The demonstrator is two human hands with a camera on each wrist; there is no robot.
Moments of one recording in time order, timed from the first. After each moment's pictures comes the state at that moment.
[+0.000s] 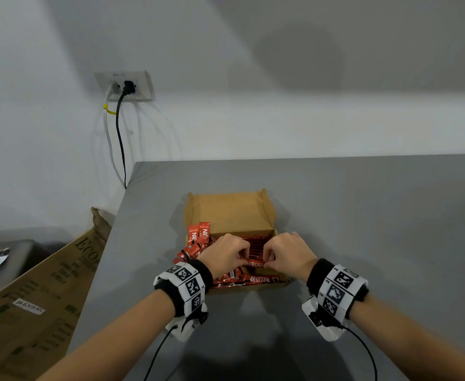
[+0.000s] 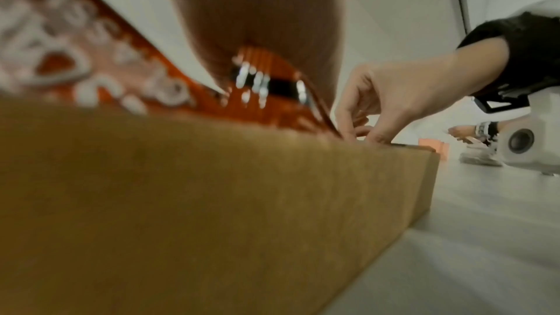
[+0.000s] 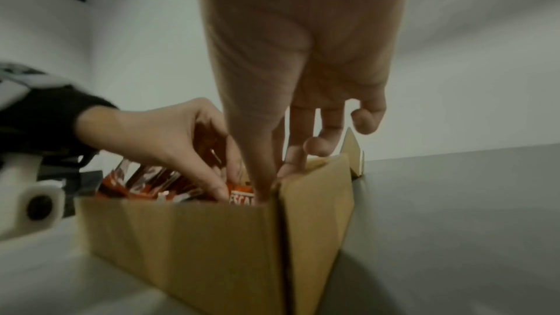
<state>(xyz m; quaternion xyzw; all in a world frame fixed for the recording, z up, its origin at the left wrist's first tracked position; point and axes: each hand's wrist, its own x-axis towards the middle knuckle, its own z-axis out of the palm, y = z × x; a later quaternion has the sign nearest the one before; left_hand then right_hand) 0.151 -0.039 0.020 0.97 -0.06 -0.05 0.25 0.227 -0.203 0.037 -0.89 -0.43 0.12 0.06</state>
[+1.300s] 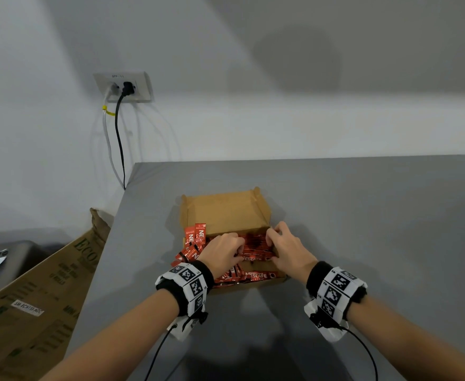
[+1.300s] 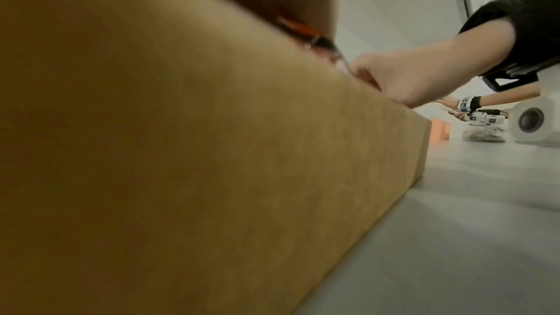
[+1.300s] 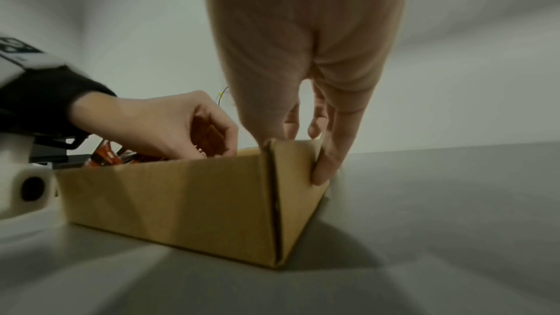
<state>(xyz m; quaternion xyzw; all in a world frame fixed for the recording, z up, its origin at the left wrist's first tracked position) 0.155 -0.037 0.010 0.98 -0.02 -0.03 0.18 0.230 -0.209 0.021 -0.90 -0.37 0.14 0.18</state>
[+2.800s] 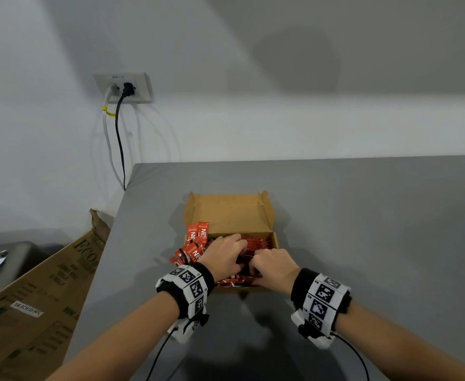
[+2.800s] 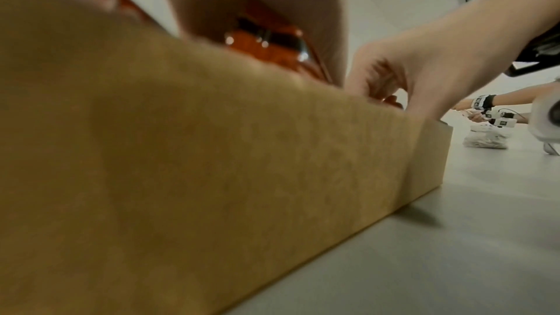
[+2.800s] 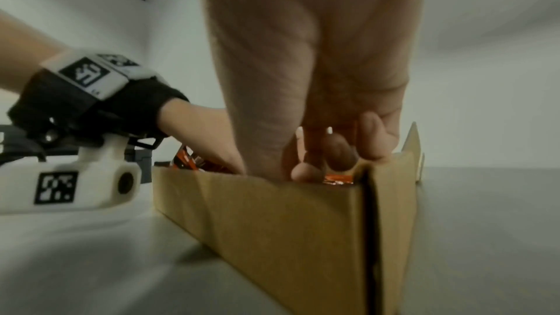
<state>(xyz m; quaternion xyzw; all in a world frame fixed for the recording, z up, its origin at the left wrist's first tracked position) 0.152 -0.042 0.011 0.99 -0.05 -0.03 0.15 0.198 -0.185 0.036 -0.86 -0.48 0.16 -0.04</state>
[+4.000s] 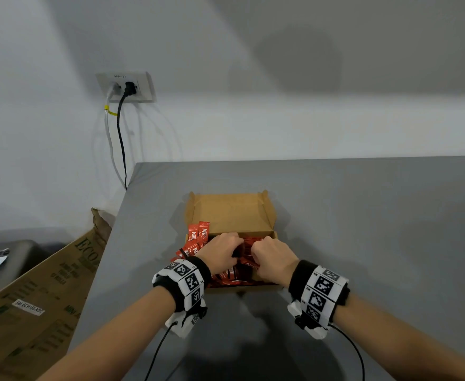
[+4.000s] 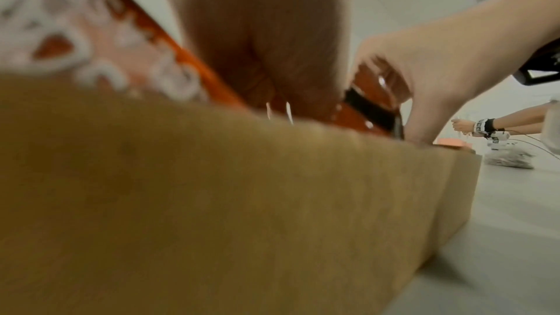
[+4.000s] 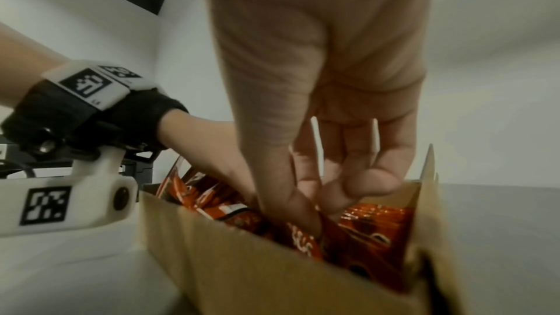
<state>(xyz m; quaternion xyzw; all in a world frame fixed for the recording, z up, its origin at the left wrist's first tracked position) 0.155 -0.031 0.020 0.97 -0.03 -0.08 0.24 0.205 -0.175 0.045 -0.89 -0.43 0.16 0.00</state>
